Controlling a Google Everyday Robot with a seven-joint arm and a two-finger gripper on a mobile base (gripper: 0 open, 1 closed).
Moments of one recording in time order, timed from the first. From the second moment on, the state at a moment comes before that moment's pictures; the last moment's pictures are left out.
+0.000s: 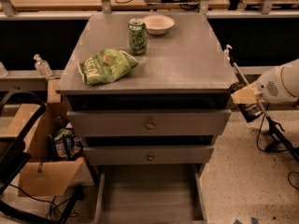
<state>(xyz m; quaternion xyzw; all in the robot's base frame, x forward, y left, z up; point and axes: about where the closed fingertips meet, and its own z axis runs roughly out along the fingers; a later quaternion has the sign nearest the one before) 0.562 -0.279 0.834 -0.26 0.91 0.10 0.32</state>
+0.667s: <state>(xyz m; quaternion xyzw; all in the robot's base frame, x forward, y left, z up) 0.543 -0.267 0.797 -0.27 0.91 0.10 0.30</state>
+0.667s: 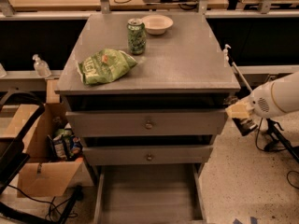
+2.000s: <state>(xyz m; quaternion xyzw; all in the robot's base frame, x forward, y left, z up) 0.445 -0.178 0.630 -0.27 0.87 0.28 0.31</state>
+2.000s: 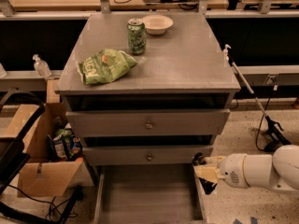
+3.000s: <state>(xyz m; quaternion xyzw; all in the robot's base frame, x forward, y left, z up) 0.511 -0.155 0.520 -0.30 0.85 0.27 0.34</state>
